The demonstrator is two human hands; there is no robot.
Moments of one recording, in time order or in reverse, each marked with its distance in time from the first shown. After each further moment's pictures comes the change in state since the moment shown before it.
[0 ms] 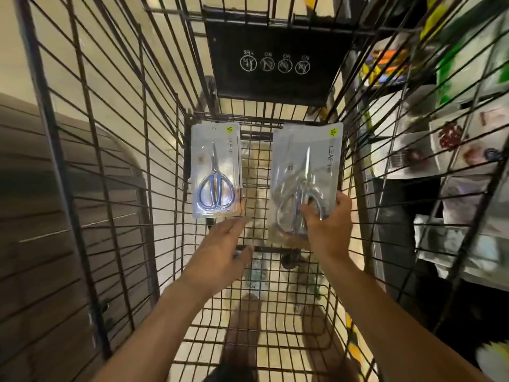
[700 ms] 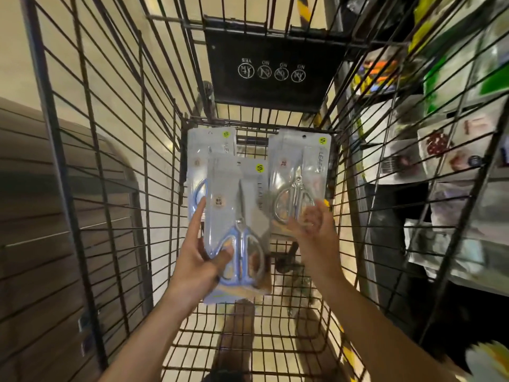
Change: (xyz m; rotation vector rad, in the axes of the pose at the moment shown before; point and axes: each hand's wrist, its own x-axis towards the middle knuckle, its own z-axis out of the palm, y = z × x) left_hand -0.028 0.003 -0.011 -1.071 0.244 -0.092; right_hand -0.030 -0.009 -0.007 0.086 -0.193 0.042
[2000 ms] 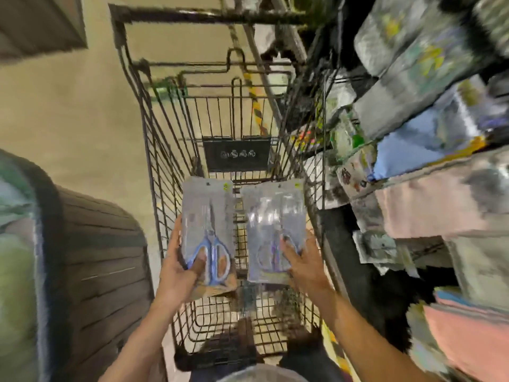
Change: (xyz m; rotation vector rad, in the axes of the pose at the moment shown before) left_hand -0.149 0.125 -0.028 0.199 0.013 0.291; right_hand -0.187 -0.095 -0.083 0.132 -0.022 -0.066
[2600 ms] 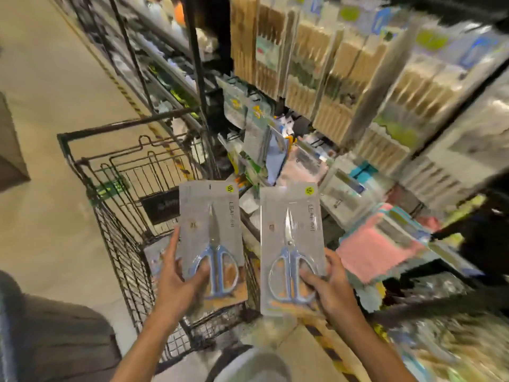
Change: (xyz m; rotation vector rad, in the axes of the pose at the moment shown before) left_hand -0.231 0.098 0.091 0.154 -0.305 0.373; right_hand -0.287 0.064 -0.176 0.270 0.365 -0.339
